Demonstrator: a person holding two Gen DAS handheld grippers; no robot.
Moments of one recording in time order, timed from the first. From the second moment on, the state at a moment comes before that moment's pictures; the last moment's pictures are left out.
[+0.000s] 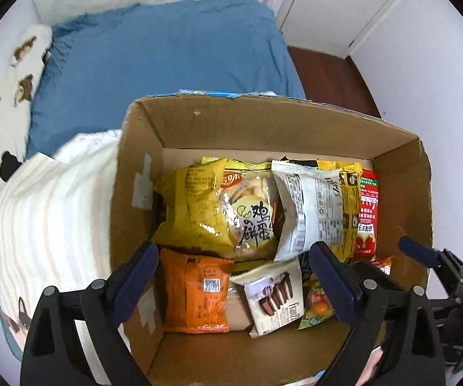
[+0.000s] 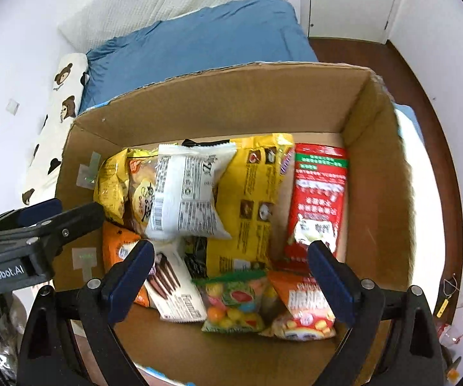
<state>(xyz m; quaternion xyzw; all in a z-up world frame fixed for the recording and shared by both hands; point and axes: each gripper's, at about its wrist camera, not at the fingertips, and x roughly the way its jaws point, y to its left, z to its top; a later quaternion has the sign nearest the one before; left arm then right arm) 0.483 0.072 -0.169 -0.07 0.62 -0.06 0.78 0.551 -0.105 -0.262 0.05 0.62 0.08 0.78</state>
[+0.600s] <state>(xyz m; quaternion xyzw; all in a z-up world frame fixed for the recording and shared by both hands) 0.358 0.073 -0.088 -0.03 0.48 -0.05 0.88 0.432 -0.134 -0.172 0.01 0.51 0.05 0.86</state>
